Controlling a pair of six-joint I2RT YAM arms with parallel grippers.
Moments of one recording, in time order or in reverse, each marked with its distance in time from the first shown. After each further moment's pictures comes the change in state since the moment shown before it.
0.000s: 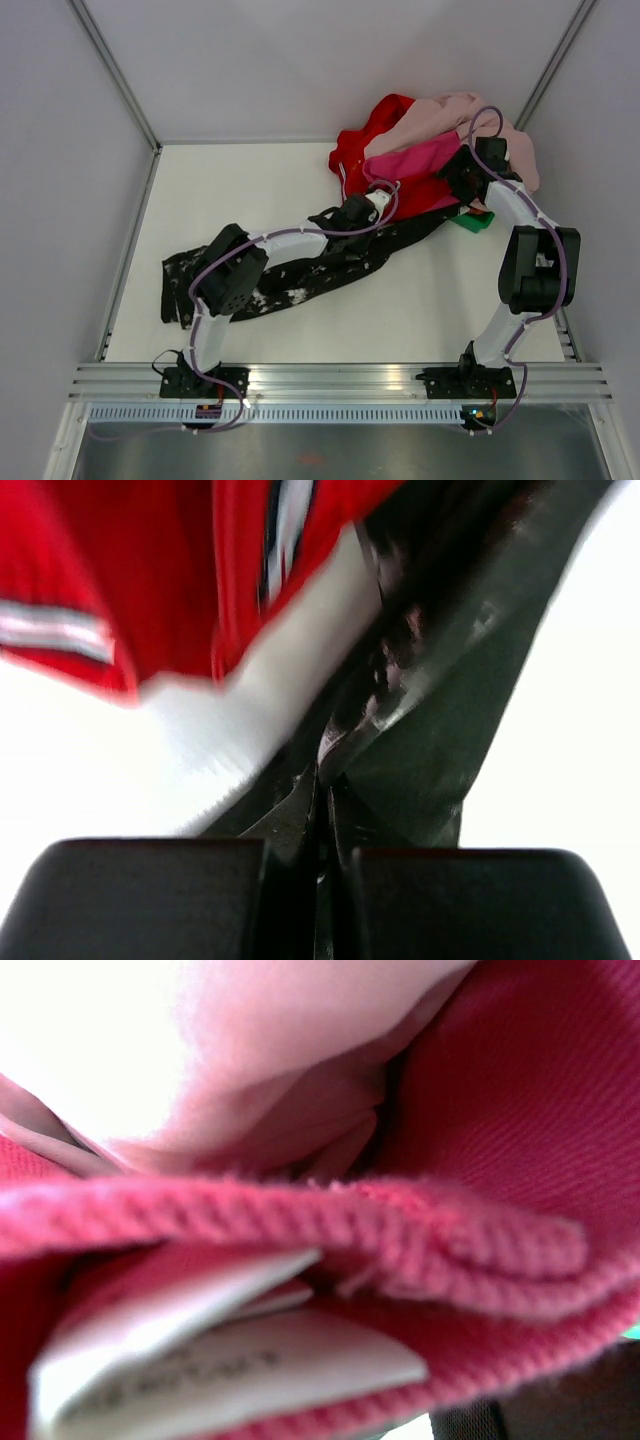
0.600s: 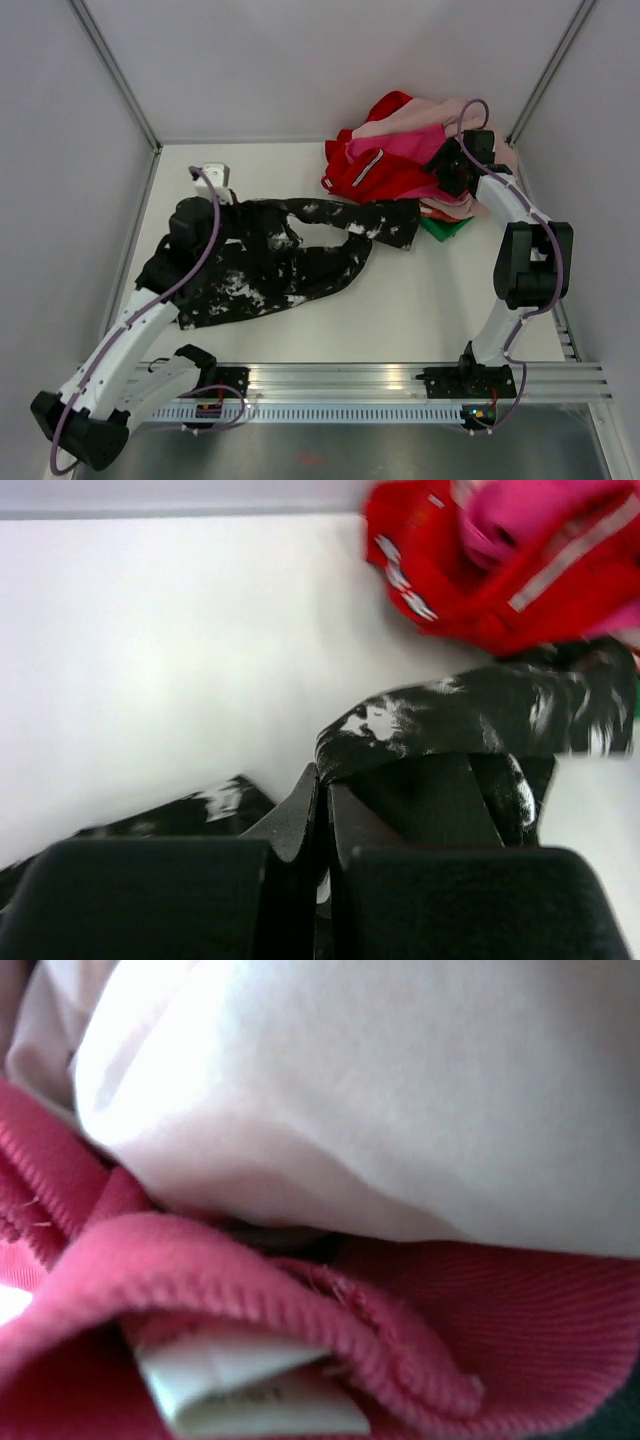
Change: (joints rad) left arm 0.358 -1.122 -0.536 -0.134 -0.124 -0.079; right arm 0.061 0.031 0.077 -0.025 -0.044 0.017
